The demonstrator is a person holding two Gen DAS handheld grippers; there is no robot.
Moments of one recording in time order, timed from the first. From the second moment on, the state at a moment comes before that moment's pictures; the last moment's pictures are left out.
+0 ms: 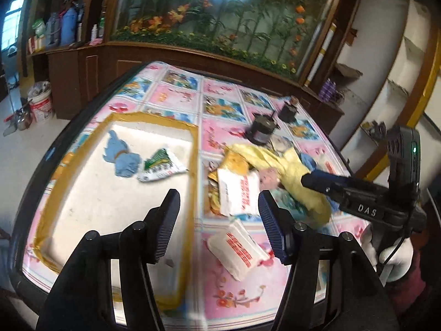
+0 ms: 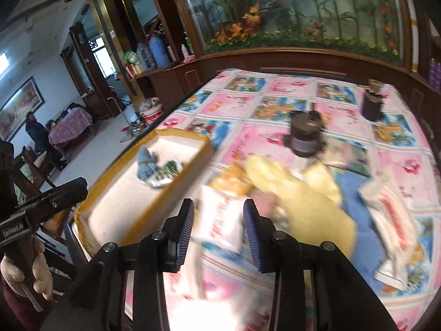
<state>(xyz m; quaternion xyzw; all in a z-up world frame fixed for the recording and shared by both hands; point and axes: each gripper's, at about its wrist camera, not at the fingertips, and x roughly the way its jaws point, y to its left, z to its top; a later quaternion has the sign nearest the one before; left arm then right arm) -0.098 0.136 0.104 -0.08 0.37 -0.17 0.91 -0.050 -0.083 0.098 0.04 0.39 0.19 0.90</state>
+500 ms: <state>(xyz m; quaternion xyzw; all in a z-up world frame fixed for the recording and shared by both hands) -0.092 0.038 0.013 0.03 0.49 -0.11 0.87 -0.082 -0.168 0.058 0.12 0.40 0.15 0.90</state>
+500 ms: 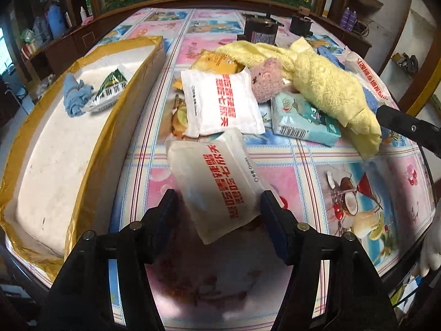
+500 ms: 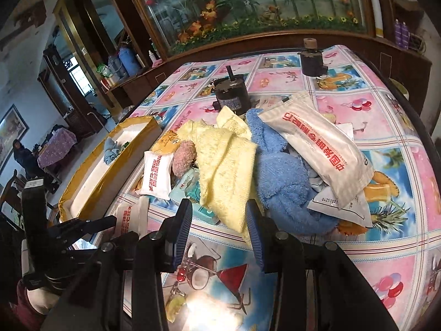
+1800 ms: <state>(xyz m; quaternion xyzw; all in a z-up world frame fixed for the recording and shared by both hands) -0.084 0.069 0.053 -0.08 0.41 -0.22 0.88 -0.098 -0.233 0.062 0.16 0.40 0.14 0.89</state>
